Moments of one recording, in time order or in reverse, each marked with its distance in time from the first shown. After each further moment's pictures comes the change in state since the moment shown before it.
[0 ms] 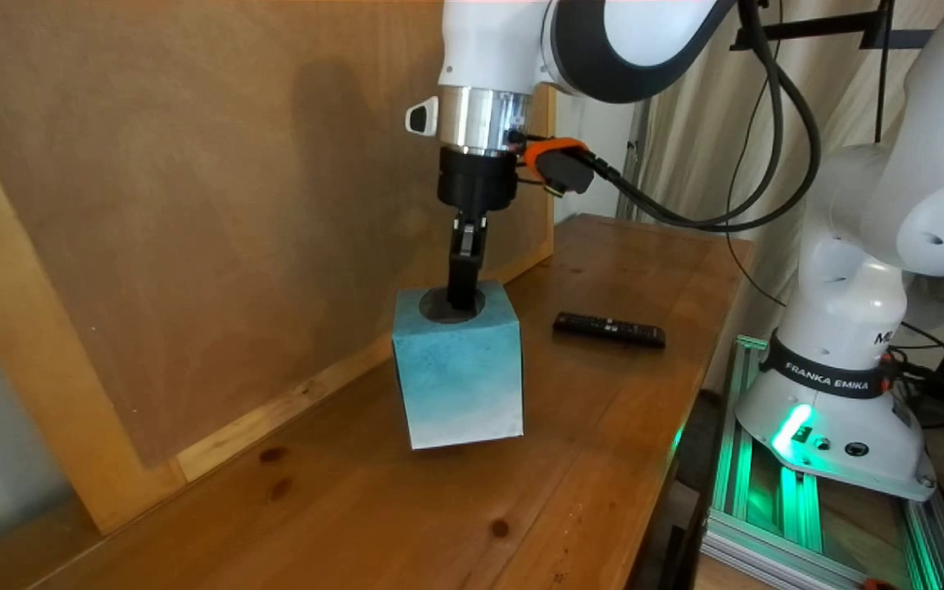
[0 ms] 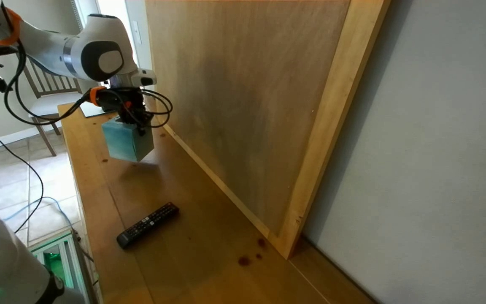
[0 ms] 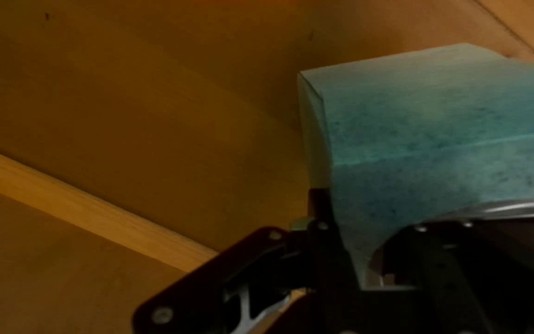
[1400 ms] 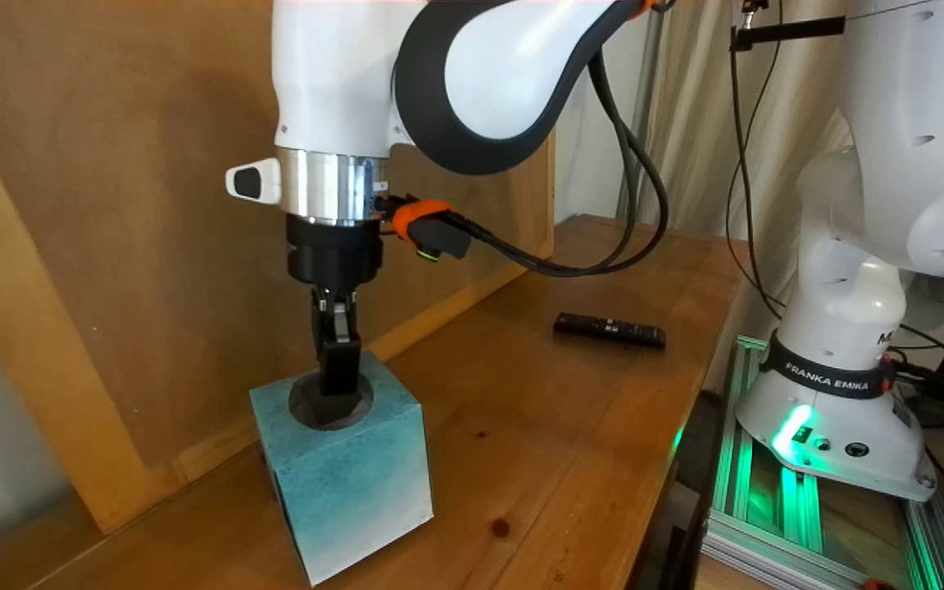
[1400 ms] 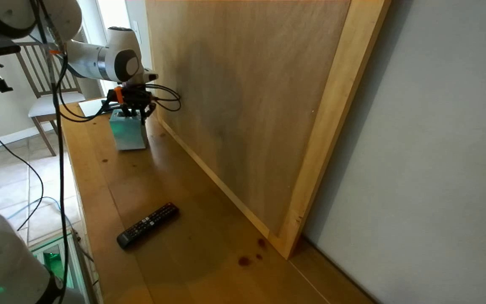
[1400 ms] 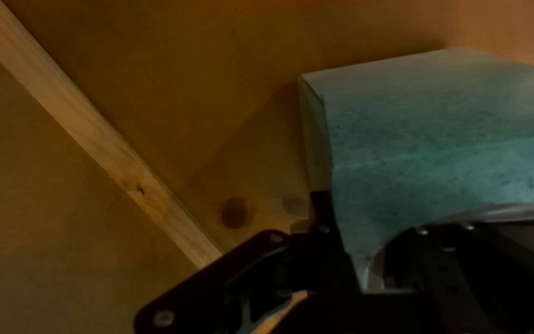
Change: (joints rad) arm 0.070 0.456 0.067 0.403 -0.143 0.062 -0.257
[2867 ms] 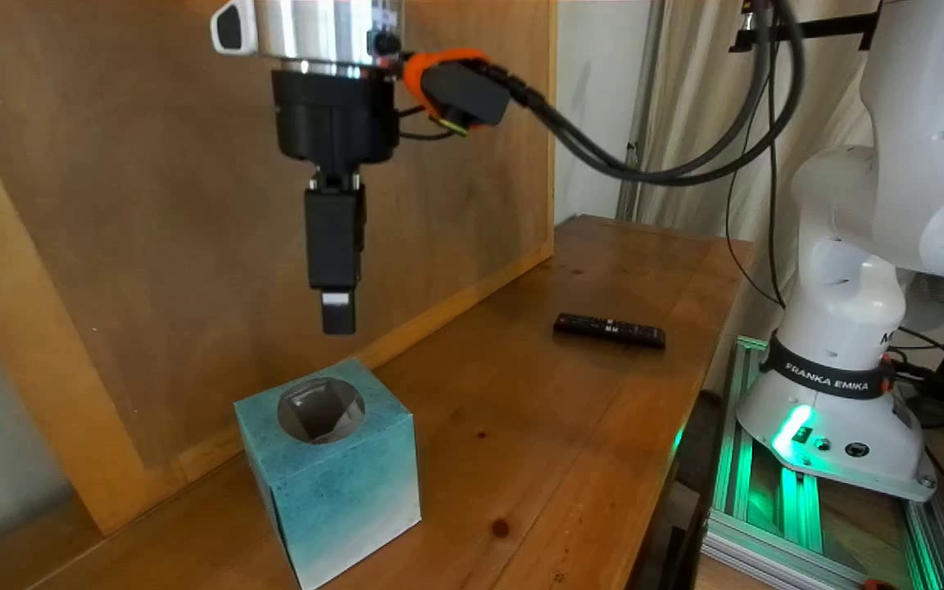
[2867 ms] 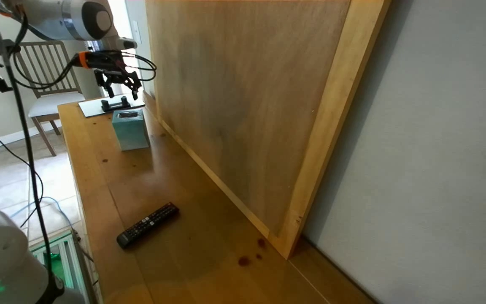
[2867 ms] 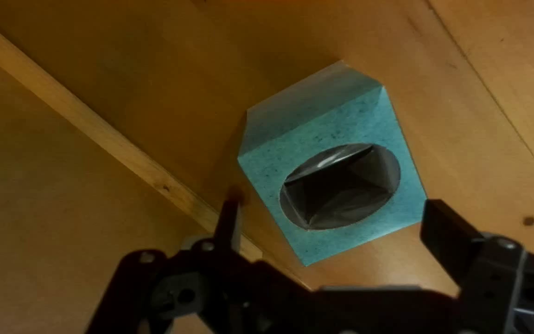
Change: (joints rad) arm 0.072 -0.165 0.007 0.102 -0.032 -0.306 0.340
